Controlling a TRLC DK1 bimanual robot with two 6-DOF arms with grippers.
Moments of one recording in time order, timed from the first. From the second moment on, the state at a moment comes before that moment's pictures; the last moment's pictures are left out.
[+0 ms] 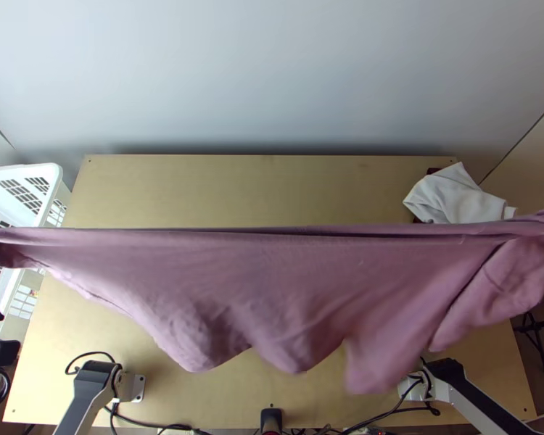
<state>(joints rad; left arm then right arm) -0.06 0.46 1.41 -0.60 0.16 -0.16 0.22 0.97 2.24 -1.08 -0.44 0.57</state>
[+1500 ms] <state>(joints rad) -0.03 1.83 1.21 0.37 0.19 0.09 0.16 2.12 1.75 -0.08 -0.28 0.18</state>
